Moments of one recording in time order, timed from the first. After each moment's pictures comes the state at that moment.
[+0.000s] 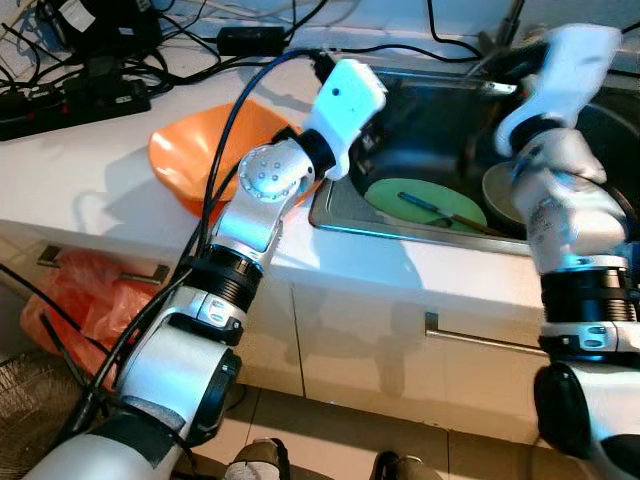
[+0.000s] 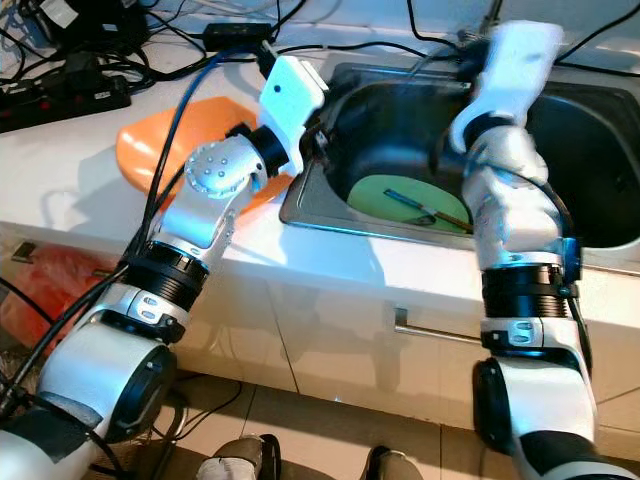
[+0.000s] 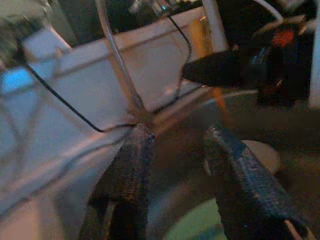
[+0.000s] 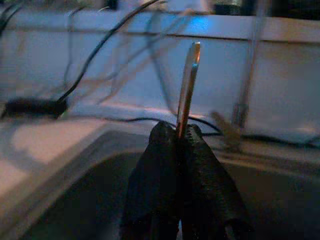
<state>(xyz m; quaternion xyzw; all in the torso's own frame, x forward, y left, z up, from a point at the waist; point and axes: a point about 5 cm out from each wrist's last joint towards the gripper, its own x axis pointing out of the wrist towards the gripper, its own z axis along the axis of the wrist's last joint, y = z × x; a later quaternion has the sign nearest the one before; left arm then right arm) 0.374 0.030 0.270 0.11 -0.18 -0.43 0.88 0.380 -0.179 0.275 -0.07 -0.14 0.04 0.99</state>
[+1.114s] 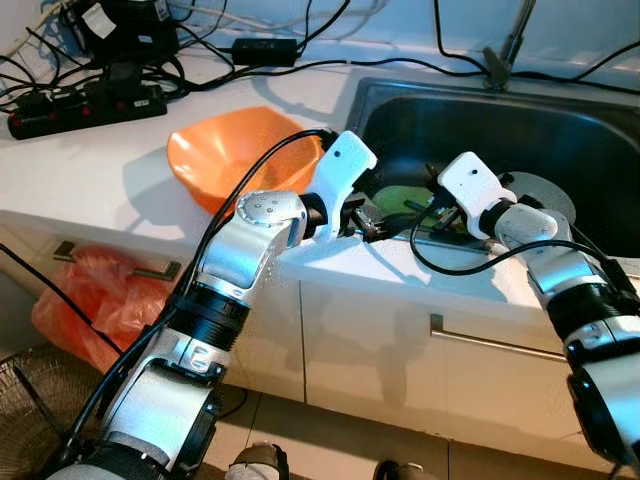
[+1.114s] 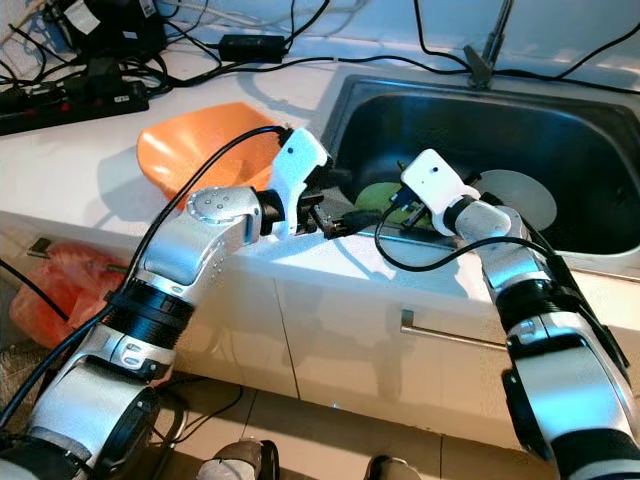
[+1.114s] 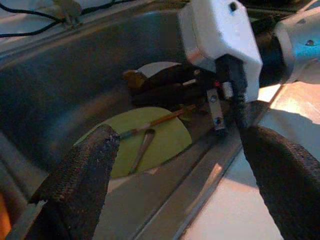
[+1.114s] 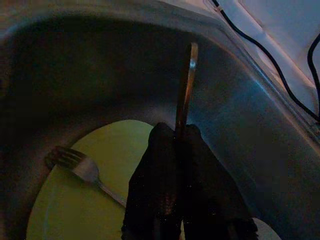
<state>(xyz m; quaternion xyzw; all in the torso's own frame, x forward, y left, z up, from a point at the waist) 0.351 0.039 0.219 0.11 0.04 -0.50 0.86 0.389 -0.192 0.175 -0.33 0.03 0.23 0.91</state>
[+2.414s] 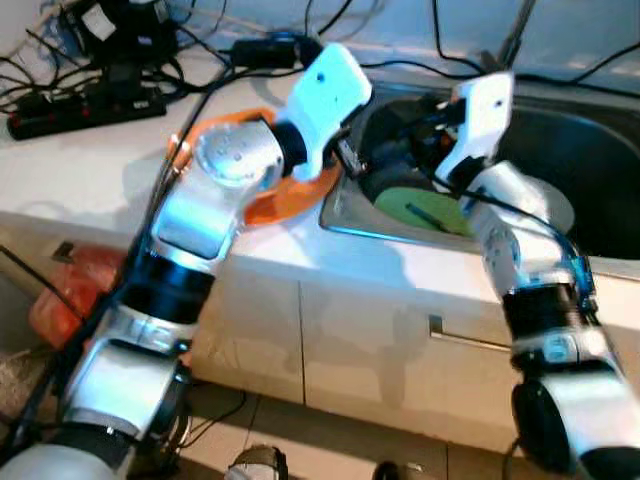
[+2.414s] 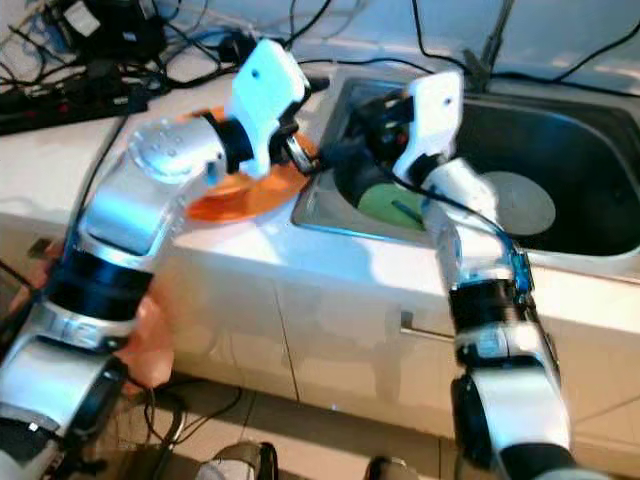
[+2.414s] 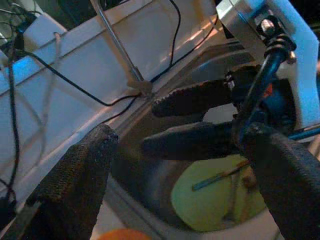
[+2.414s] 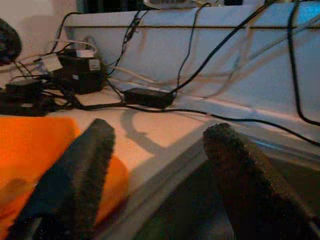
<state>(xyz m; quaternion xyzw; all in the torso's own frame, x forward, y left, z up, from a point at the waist) 0.348 0.064 0.298 0.25 -0.12 -0.42 0.86 0.377 -0.134 0.247 0.01 -0.12 0.23 0.97</state>
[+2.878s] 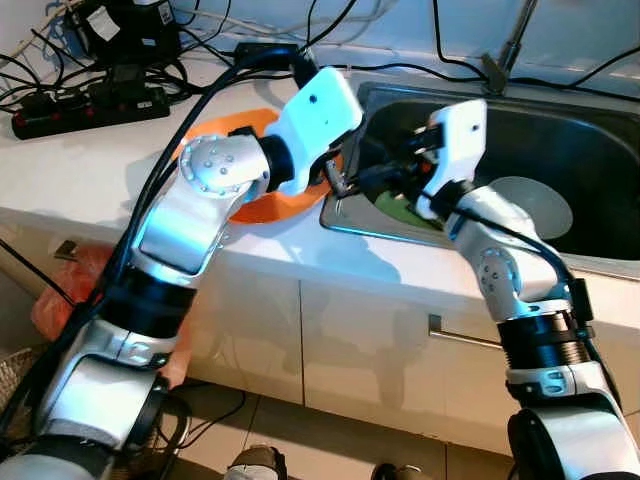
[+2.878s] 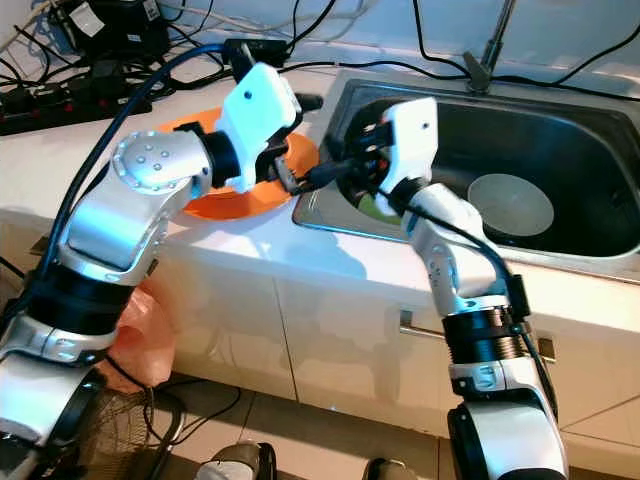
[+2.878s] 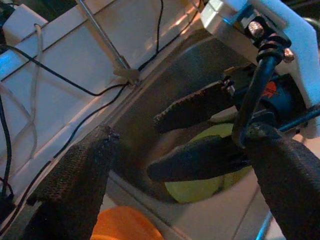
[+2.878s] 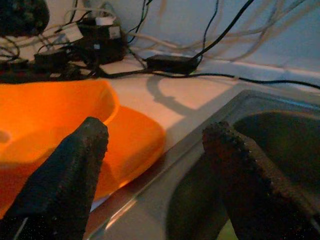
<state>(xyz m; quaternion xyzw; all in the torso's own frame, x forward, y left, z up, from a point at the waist) 0.339 0.080 0.285 0.28 -0.09 -0.44 0.85 0.360 -0.115 0.227 0.03 -0.04 0.27 0.96</state>
